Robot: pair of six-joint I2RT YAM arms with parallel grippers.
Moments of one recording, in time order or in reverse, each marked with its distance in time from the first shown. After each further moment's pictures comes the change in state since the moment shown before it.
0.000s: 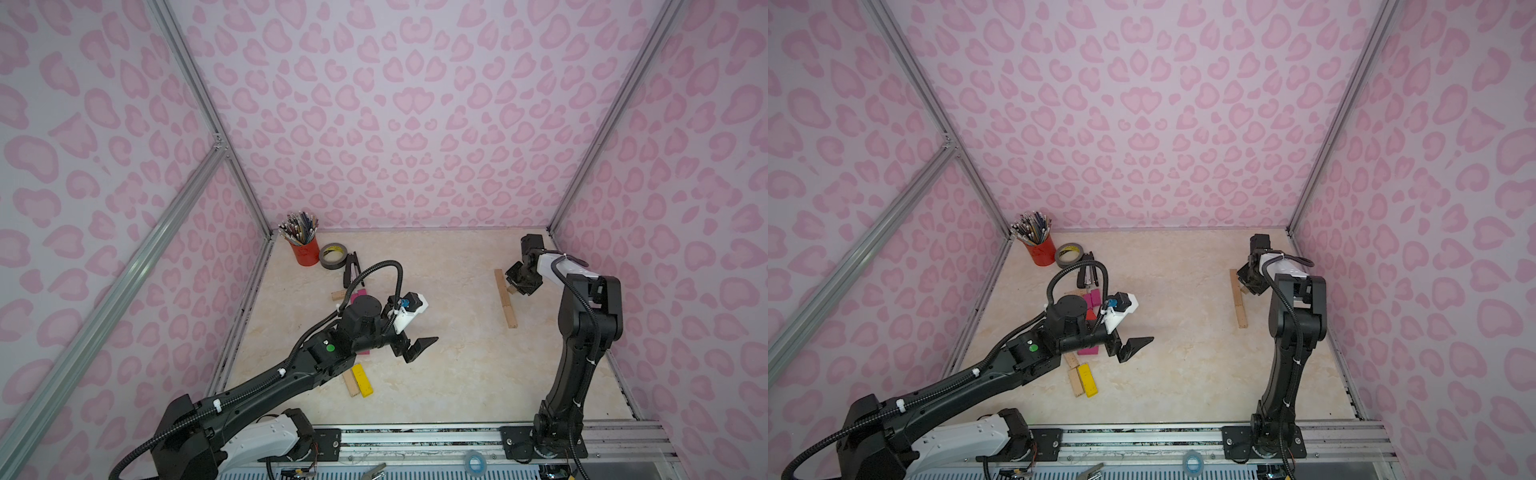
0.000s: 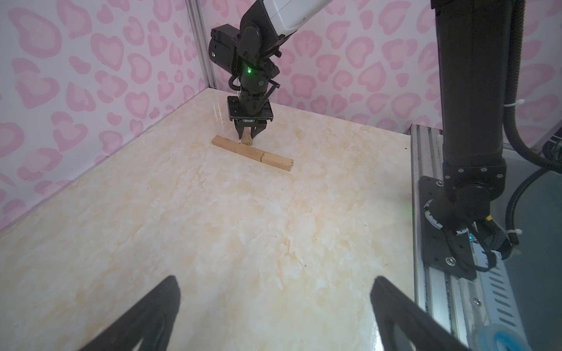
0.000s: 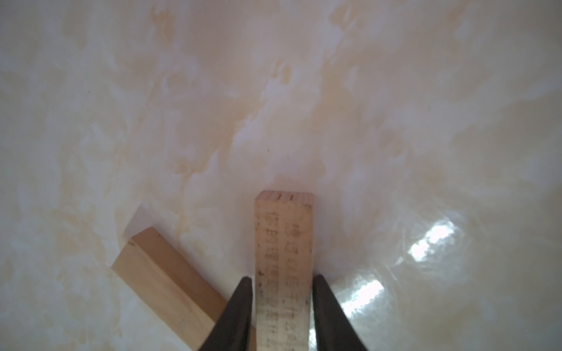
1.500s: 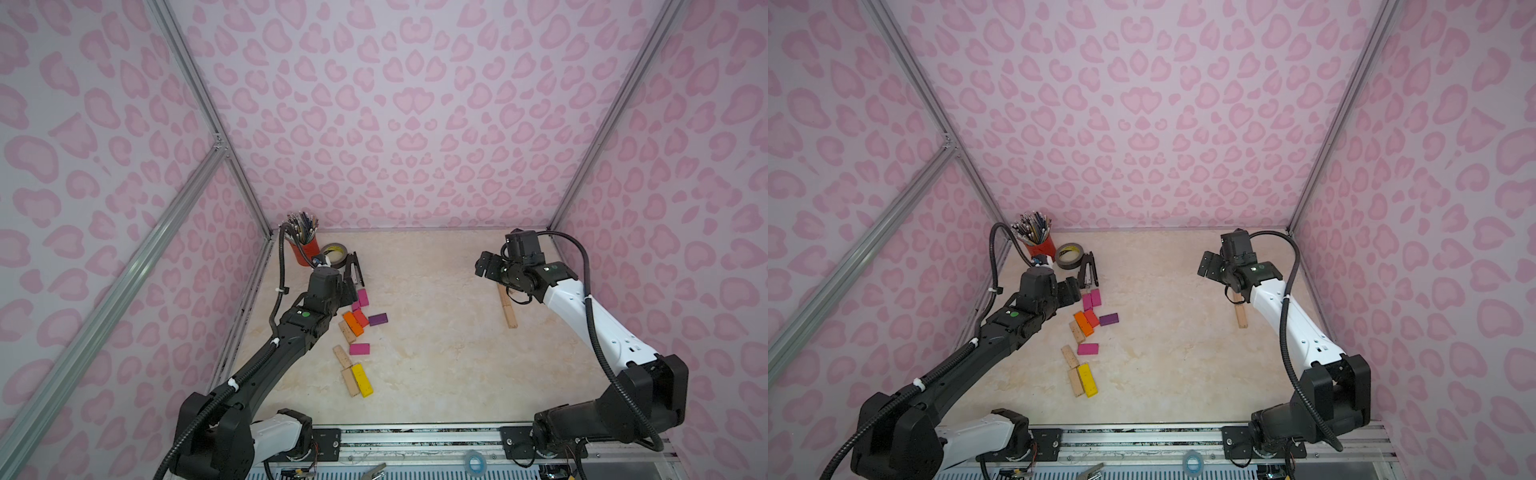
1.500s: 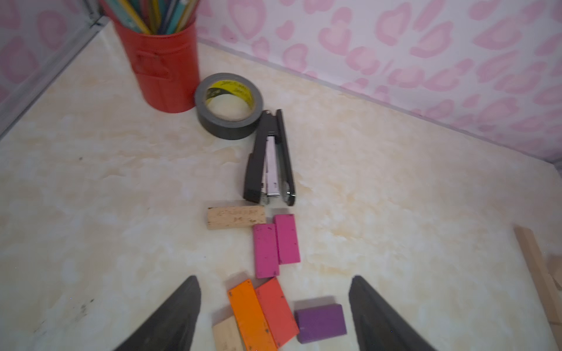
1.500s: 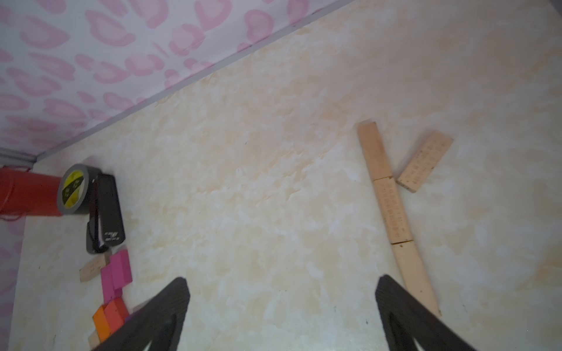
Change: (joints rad) left arm 0.562 0.137 0.060 -0.237 -0.514 -0.627; right arm 0.395 -0.677 -0.260 0.006 0.008 -0.264
